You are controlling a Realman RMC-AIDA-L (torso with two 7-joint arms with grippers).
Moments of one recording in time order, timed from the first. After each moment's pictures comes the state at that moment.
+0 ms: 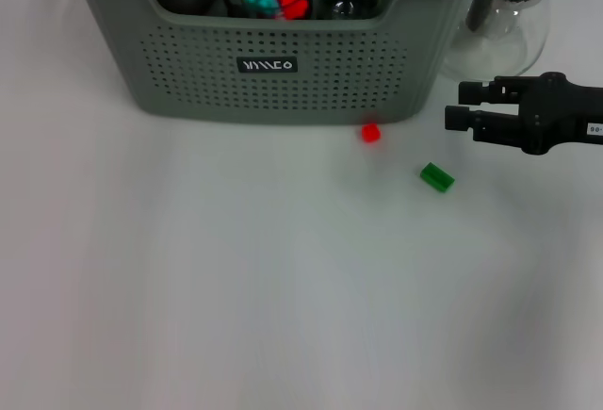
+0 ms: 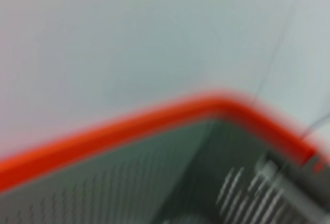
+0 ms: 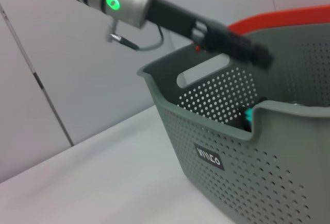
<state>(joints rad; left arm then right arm) -0.92 -2.09 0.92 1.01 2.47 1.12 -2.40 0.56 2.04 -0.61 -0.67 -2.06 -1.61 1.51</state>
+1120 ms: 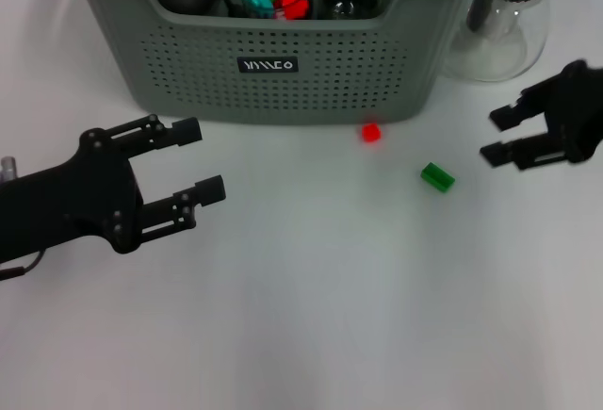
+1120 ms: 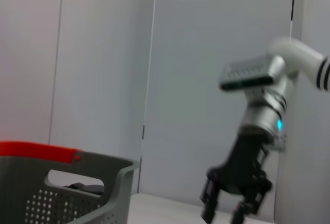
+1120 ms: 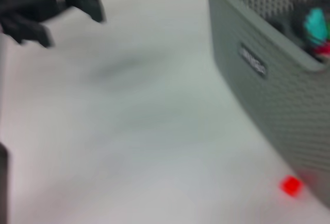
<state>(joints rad) -0.31 -2.18 0.43 0.76 1.96 1.95 -1.09 0.63 2.06 -0.88 -1.27 -2.39 -1.84 1.91</state>
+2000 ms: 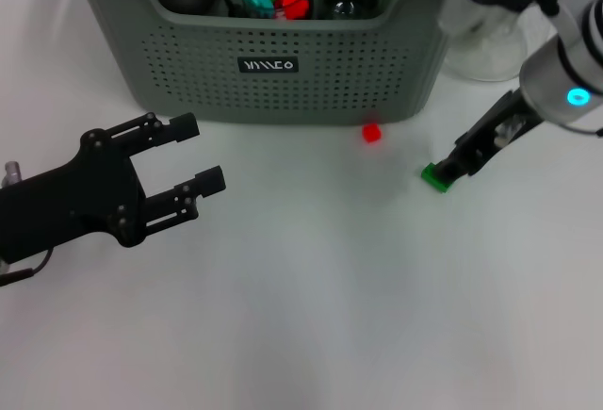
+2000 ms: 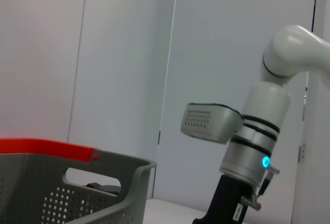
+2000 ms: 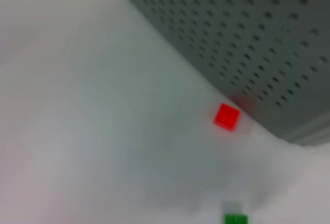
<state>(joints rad) -0.32 -2.17 0.38 0.68 1.97 1.91 -1.05 0.73 2.10 -1.46 -1.17 -2.67 -1.45 2.58</state>
